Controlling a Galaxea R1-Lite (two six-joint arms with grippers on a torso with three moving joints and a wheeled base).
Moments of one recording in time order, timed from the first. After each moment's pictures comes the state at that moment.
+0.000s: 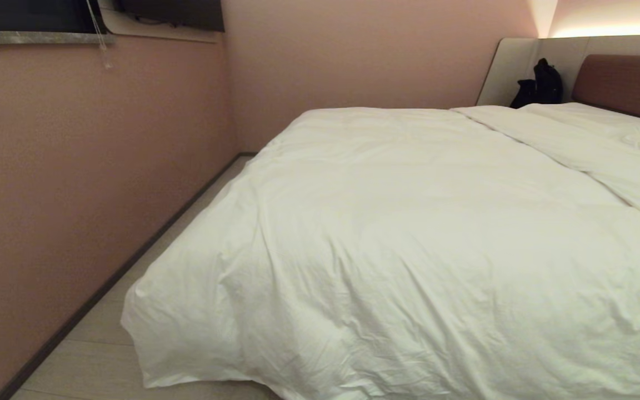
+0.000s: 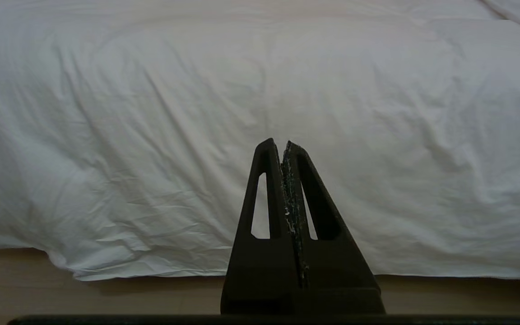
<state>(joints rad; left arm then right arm) 0.00 0.00 0.00 0.00 0.02 -0.03 -0.02 0.00 0.00 -0.04 0.00 -0.01</state>
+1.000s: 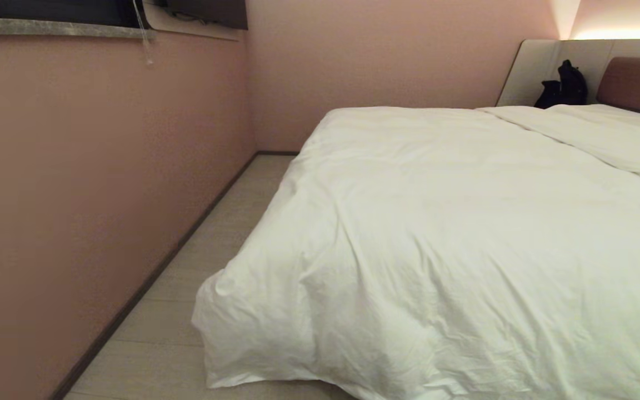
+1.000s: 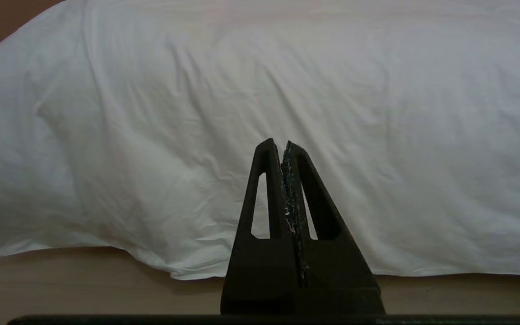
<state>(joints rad) 0.00 0.00 0.00 -0.01 0.02 -0.03 -0.02 0.00 0.00 -0.04 0.00 -0.01</state>
